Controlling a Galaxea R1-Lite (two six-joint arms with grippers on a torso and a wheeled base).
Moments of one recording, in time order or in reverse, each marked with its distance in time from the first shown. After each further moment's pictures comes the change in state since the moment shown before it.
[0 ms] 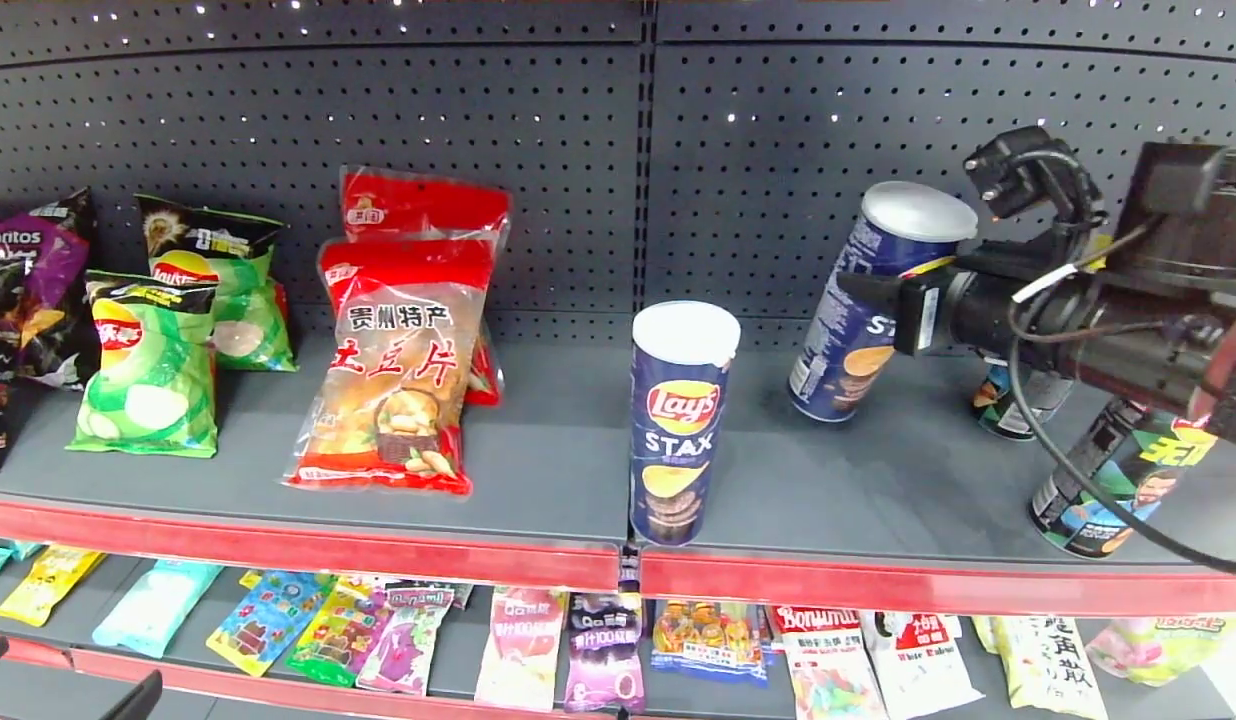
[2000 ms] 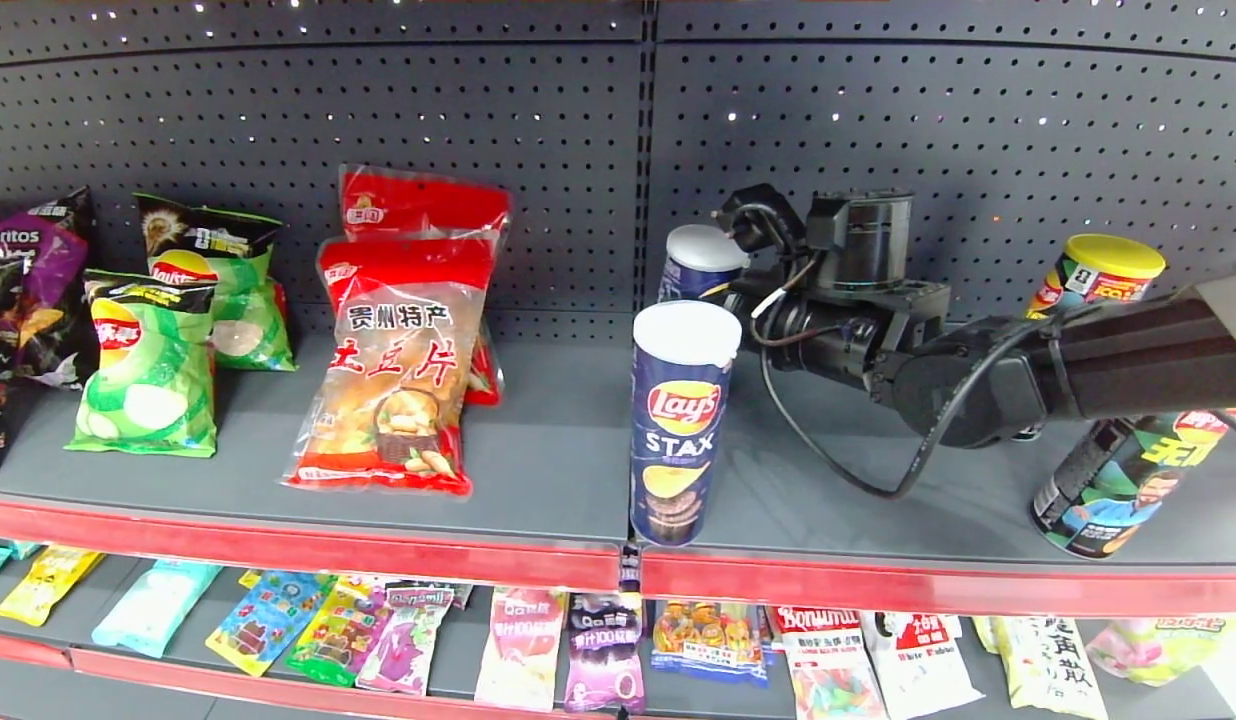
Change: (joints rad) left arm -0.001 -0.164 0.027 0.092 -0.007 0.000; right arm 0.192 0.410 -0.365 0.005 -0.034 0.058
